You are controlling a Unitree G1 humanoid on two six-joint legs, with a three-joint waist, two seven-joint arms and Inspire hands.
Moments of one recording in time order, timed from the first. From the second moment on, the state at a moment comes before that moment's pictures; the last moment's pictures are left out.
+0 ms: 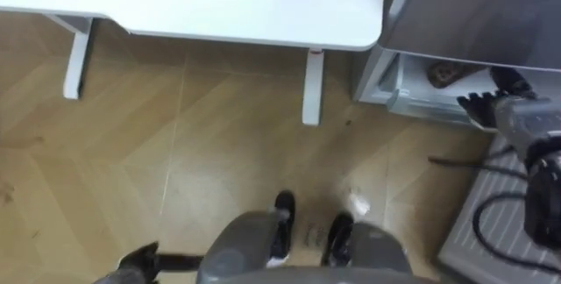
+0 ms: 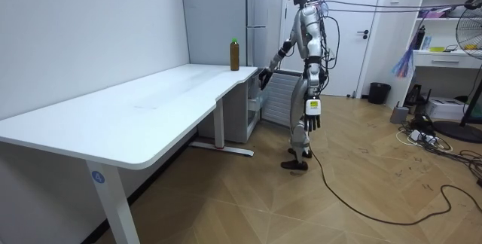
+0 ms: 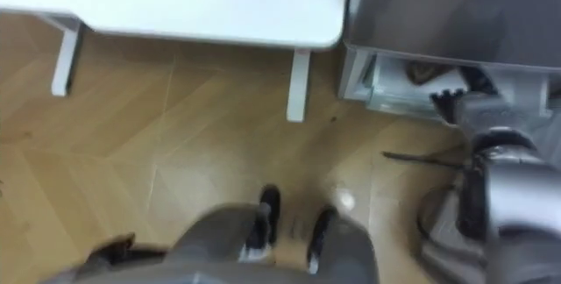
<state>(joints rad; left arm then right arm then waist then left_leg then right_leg) 0.06 0.30 -0.04 1.24 -0.27 0.10 -0.09 -0.52 -0.47 -0.18 1.29 1.40 0.10 -0.21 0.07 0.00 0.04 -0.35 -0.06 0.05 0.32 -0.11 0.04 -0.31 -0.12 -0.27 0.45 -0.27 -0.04</state>
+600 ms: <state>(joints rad) 0.17 0.26 0.06 1.16 -0.27 0.09 -0.03 0.04 -0.35 -0.18 1.25 1.08 0.11 -0.04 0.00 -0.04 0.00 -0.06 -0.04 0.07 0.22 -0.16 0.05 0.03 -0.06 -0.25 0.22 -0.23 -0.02</state>
